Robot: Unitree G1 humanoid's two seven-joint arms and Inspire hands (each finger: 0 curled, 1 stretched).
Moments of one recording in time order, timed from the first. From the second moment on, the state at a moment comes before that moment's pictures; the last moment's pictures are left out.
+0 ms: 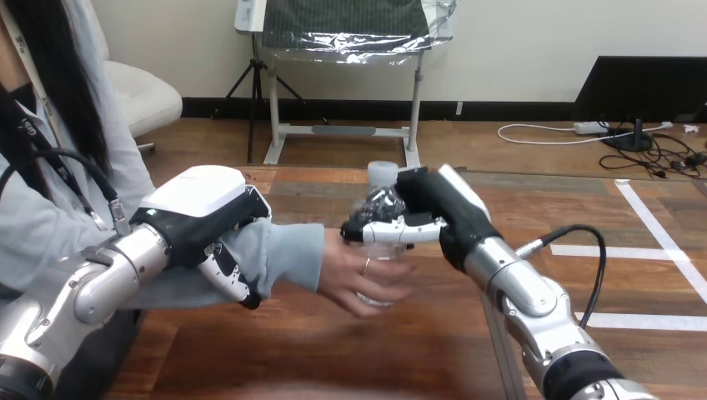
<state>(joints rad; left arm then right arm) -0.51 0.66 -0.30 0.62 0.68 -0.52 -0.15 -0.69 -0.10 0.00 1.14 -0.14 -0.49 0.25</state>
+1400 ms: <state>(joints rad) -0.51 0.66 -0.30 0.65 0.68 -0.57 -0.15 -0.45 -0.10 0.00 0.72 -0.11 -0.37 0.28</state>
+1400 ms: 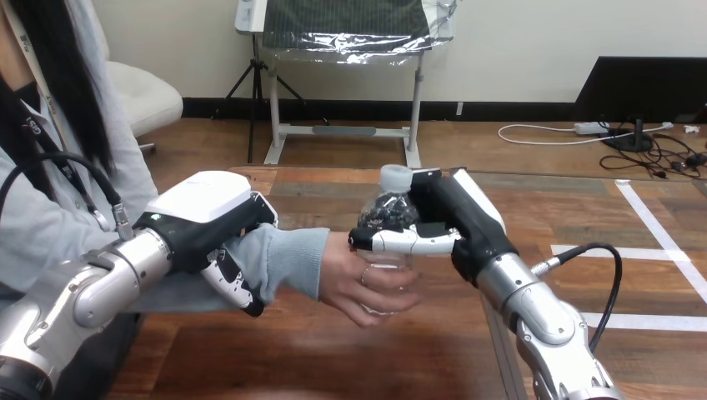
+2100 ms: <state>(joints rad) -0.51 0.66 -0.30 0.63 0.67 -0.55 -0.15 -0.46 -0.16 0.03 0.58 -0.12 -0.32 0.33</state>
